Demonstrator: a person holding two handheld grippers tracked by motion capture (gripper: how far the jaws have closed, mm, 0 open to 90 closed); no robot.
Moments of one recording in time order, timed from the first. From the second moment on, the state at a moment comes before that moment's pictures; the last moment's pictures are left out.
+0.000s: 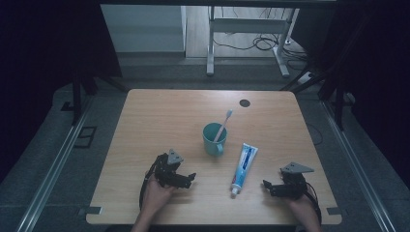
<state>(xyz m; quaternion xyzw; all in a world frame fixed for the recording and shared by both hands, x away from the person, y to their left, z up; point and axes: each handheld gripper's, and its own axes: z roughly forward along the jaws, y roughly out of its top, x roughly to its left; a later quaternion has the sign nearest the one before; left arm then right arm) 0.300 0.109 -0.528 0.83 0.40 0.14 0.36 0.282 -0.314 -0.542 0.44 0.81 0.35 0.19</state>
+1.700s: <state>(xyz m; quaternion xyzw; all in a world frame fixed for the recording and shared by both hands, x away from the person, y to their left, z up) 0.294 0.113 -0.545 0.84 0.41 0.14 0.33 0.280 -0.306 -0.521 0.43 0.81 0.38 0.16</state>
